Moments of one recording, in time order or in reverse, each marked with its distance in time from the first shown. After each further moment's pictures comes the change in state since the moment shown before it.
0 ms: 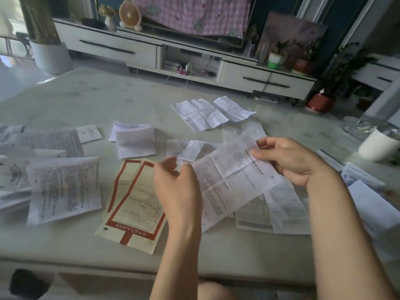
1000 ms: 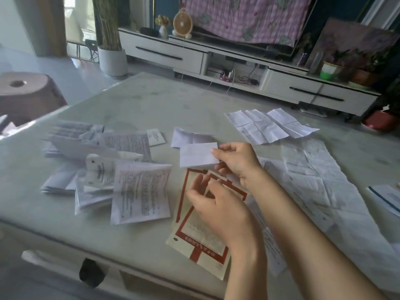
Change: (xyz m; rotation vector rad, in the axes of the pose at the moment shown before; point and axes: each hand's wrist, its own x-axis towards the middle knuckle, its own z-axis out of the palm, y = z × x) left_hand 0.023 0.006 -0.014 -0.469 0.417 -0.188; right_hand 0.077 -0.014 0.188 -0.093 0.040 -0.125
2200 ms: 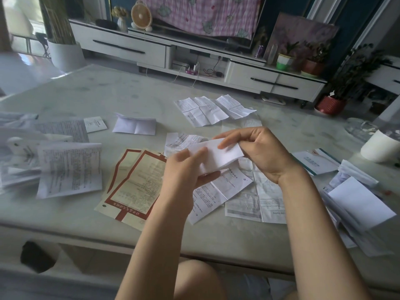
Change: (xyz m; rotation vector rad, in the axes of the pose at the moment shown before) left_hand -0.037 -0.010 0.004 0.356 -0.804 -0.133; right_hand -0.094 0.011 -0.161 0.120 -0.196 -0.288
